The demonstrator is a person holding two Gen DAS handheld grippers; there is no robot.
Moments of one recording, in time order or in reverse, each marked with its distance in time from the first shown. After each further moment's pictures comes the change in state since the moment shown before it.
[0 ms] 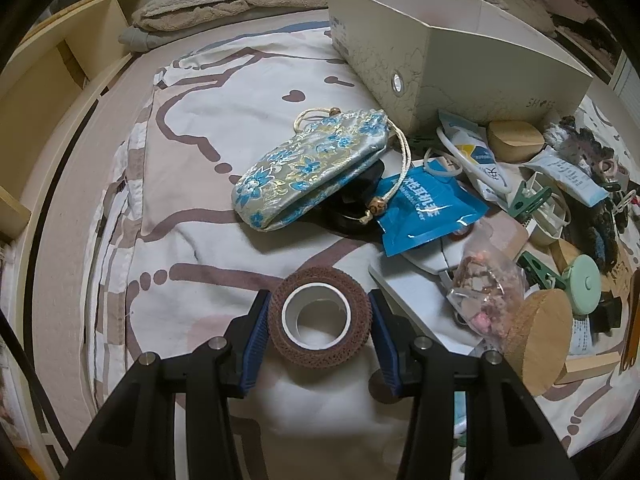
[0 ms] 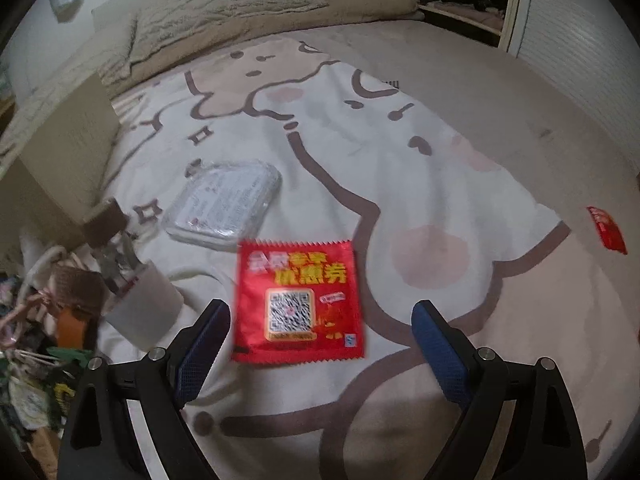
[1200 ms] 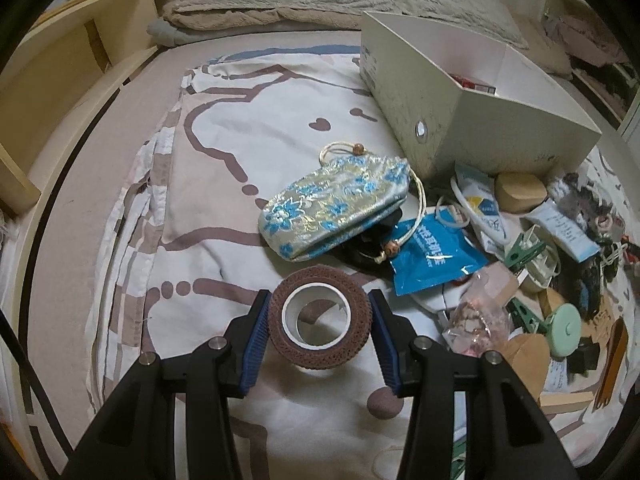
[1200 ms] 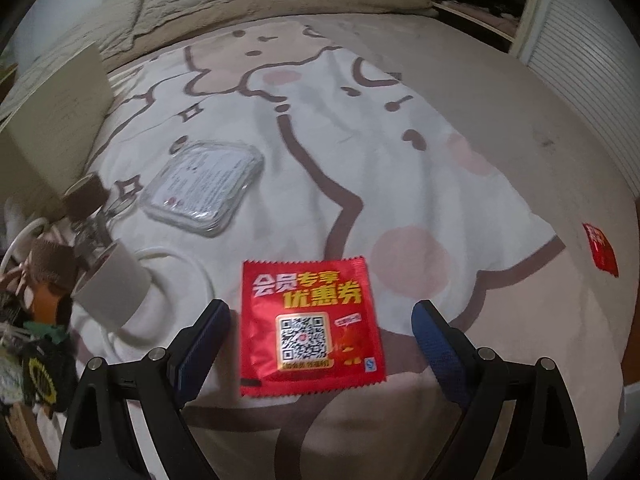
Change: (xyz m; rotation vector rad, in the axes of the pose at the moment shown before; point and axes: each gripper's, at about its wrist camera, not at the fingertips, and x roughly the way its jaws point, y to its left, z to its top) left arm -0.021 0.019 0.011 -0.126 -0.062 -0.022; right arm 0.009 -0.005 -0.002 -0.123 0.062 -0.062
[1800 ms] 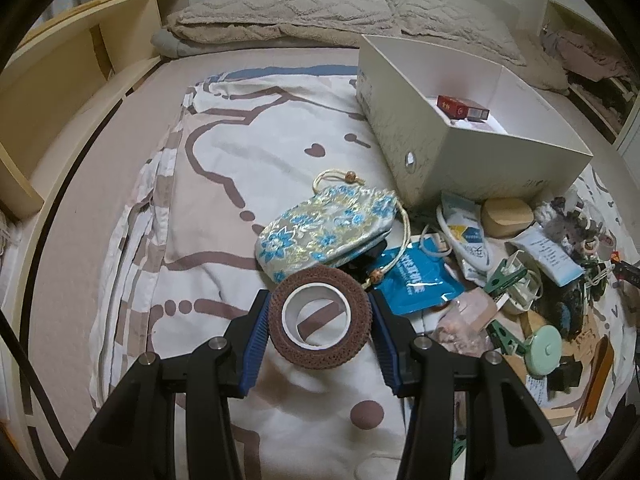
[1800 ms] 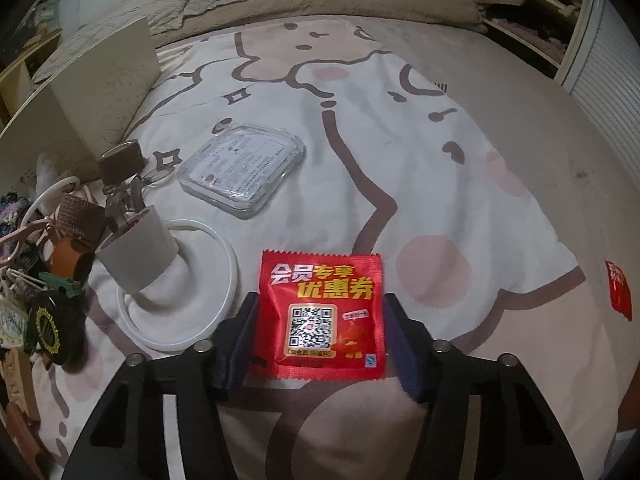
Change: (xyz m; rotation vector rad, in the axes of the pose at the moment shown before) left arm -0.016 -0.004 0.012 -0.019 -0.048 -0.015; right arm -0.004 0.003 -0.004 -0.120 -0.012 0.094
